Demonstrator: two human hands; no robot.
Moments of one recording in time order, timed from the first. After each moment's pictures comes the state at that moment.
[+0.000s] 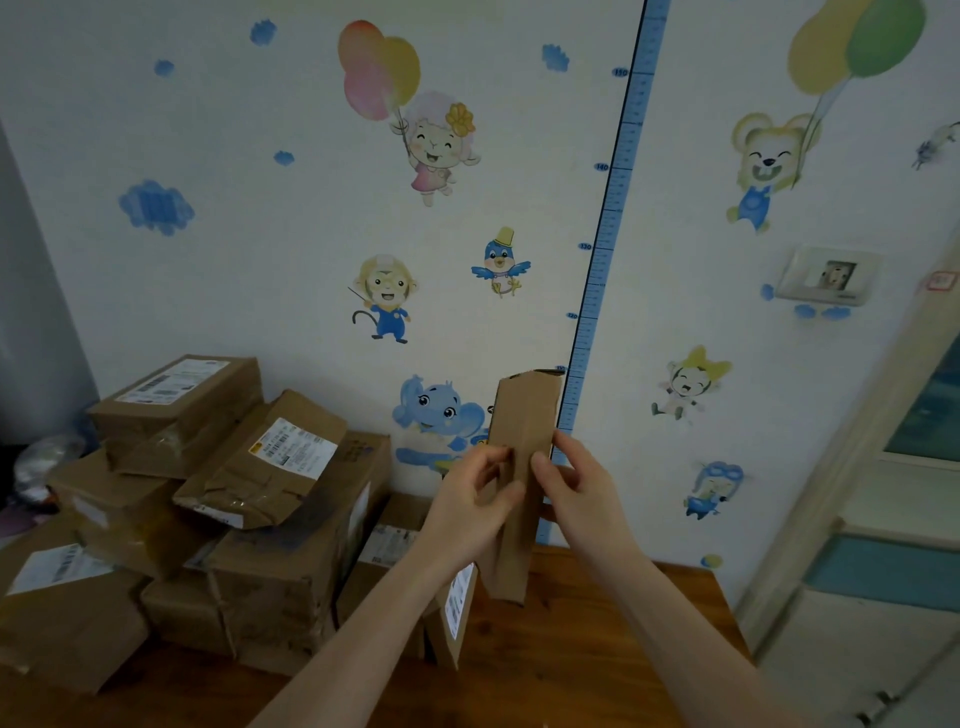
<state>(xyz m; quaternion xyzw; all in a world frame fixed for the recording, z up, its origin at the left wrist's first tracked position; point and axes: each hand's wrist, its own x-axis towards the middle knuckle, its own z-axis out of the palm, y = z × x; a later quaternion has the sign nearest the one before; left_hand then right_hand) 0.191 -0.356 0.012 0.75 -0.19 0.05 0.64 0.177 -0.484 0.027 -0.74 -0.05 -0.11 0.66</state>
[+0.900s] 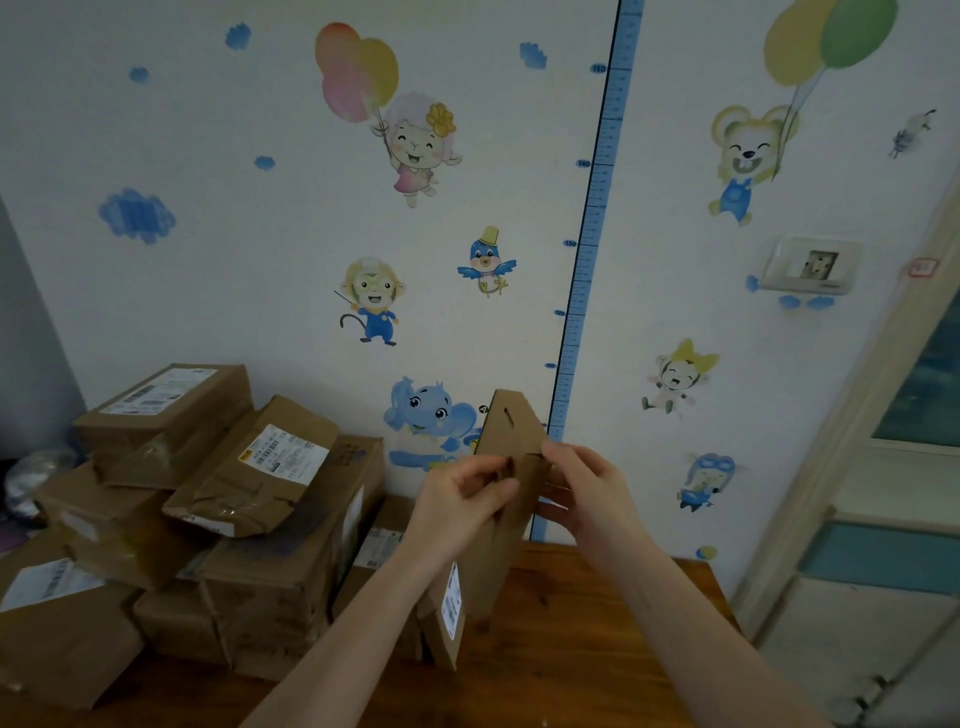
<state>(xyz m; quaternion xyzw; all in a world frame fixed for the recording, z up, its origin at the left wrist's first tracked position) 0.195 -0.355 0.010 0.74 -0.16 0.03 0.65 0.179 -0.498 0.034 -0.62 0.07 -0.05 0.78</state>
